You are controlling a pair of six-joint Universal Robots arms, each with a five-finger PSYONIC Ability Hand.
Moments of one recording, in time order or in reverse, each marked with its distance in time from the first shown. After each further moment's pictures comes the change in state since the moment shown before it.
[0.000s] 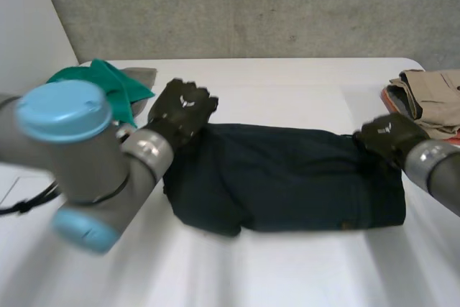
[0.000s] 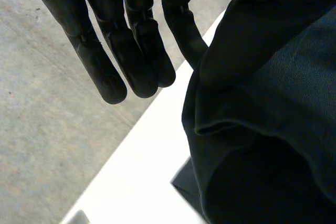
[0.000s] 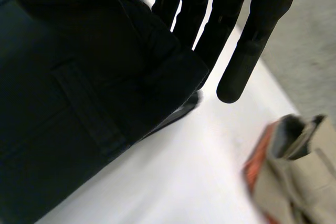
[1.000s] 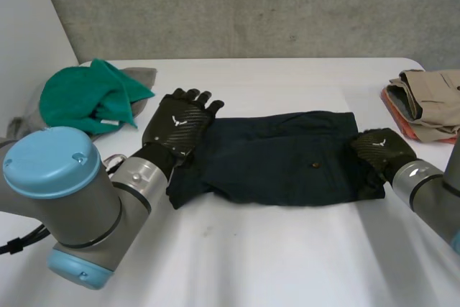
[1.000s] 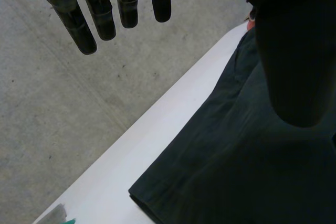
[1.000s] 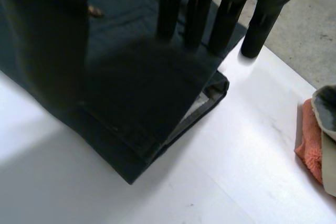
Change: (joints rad) left arm 0.003 0.124 -0.303 0.215 0.014 -0.153; right arm -0.042 0.094 0.156 -0.267 -0.061 0.210; left_hand -0.948 -0.994 -0.983 -1.001 -0.954; right_hand -0.279 -0.604 -0.647 -0.665 -0.658
